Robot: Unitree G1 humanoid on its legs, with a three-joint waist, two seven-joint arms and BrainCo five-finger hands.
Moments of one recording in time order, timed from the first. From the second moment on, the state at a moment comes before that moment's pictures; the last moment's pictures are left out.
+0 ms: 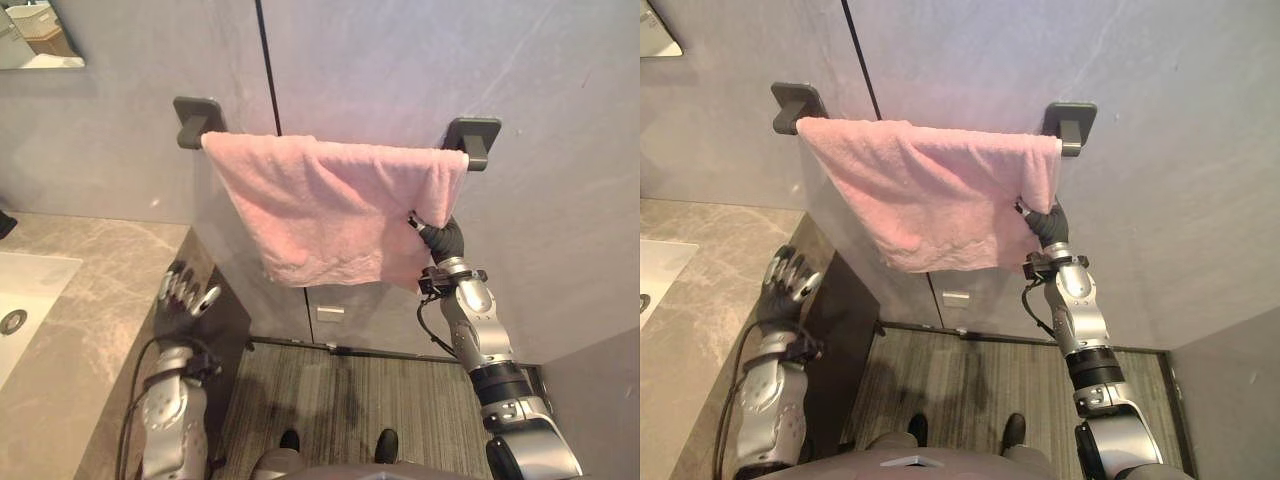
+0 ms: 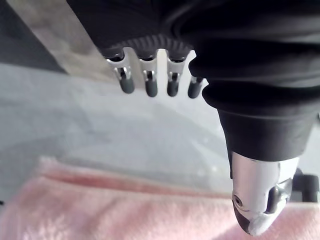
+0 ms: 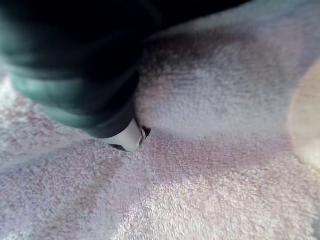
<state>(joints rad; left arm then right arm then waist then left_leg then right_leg) 0.13 0.12 0.15 -0.03 -0.34 -0.25 0.03 -0.37 -0.21 0.07 0.31 0.39 -0.21 0.07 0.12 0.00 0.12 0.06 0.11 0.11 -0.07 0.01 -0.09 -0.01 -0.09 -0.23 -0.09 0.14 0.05</state>
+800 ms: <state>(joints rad) -0.12 0.20 -0.03 0.12 -0.33 -0.25 0.15 -0.41 -0.22 0.24 0.28 0.45 -0.18 0.09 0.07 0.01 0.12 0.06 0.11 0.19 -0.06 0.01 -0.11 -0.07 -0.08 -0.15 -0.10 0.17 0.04</state>
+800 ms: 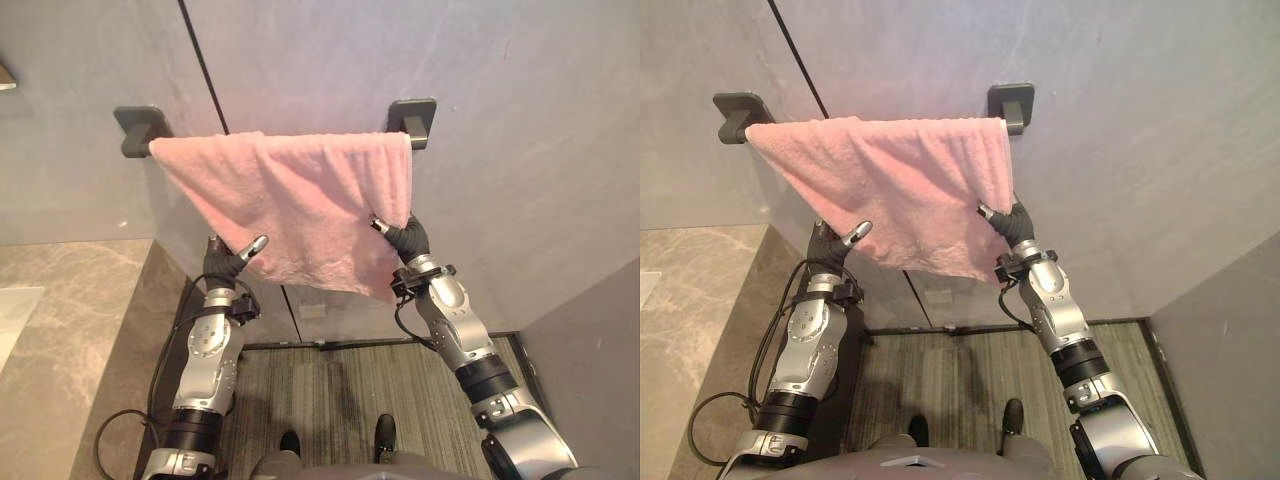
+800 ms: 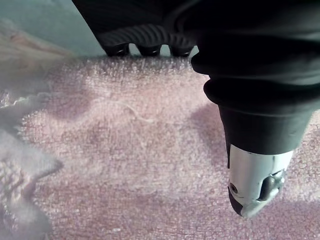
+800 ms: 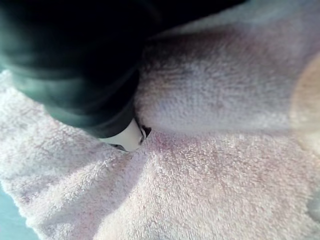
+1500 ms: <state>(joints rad) -0.21 0.19 0.01 0.19 -0.31 -0.24 0.19 -0.40 -0.20 0.30 0.28 0.45 -0.18 0.09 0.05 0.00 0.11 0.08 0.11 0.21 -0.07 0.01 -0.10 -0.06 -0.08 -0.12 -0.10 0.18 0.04</state>
